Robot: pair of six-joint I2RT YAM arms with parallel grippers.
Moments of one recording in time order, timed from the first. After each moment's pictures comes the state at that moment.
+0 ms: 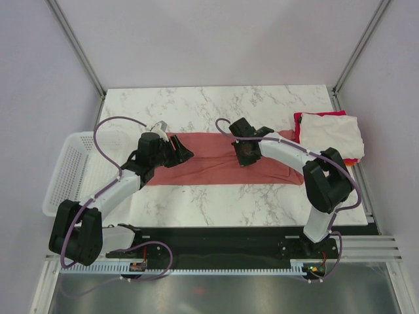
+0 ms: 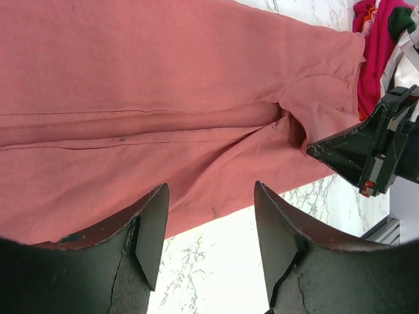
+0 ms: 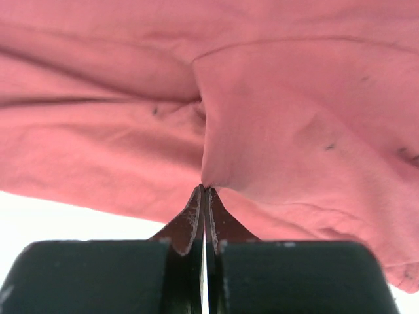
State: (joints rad) left arm -0.34 1.24 0.67 0.03 0.24 -0.65; right arm 0.61 1.79 1.27 -0.65 0.18 0.29
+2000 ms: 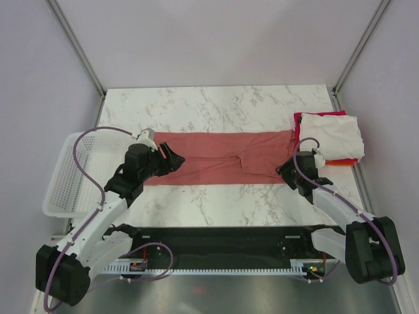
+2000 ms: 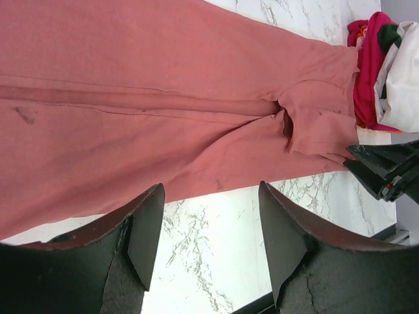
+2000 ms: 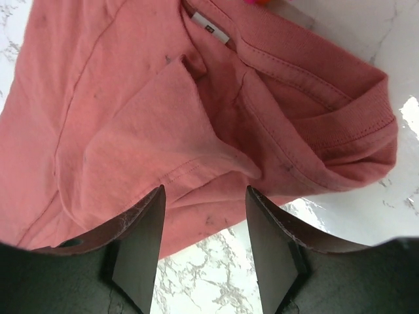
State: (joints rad) left arm -0.37 0.90 0.61 -0.19 0.10 -0.65; right arm 0.18 1.09 0.43 -0.13 0.14 0.97
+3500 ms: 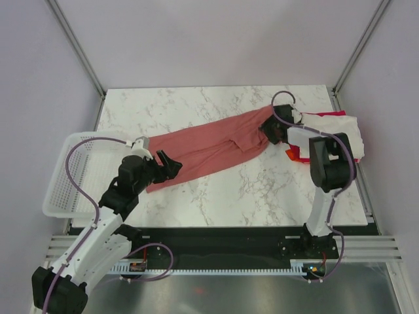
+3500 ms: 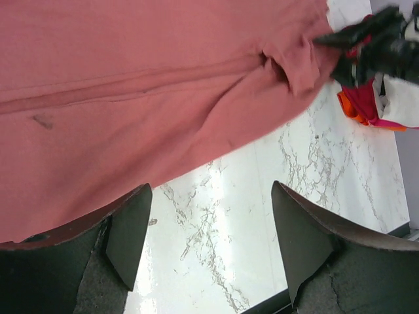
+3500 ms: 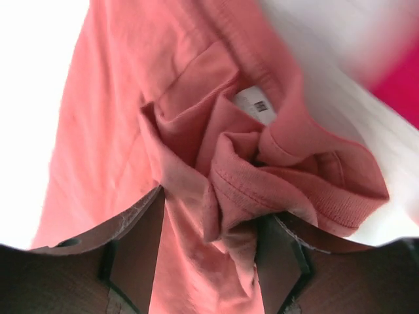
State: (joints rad) left arm -0.37 0.71 0.50 -0.19 0.08 -0.61; right arm 0.17 1.88 1.10 -0.06 0.11 0.96
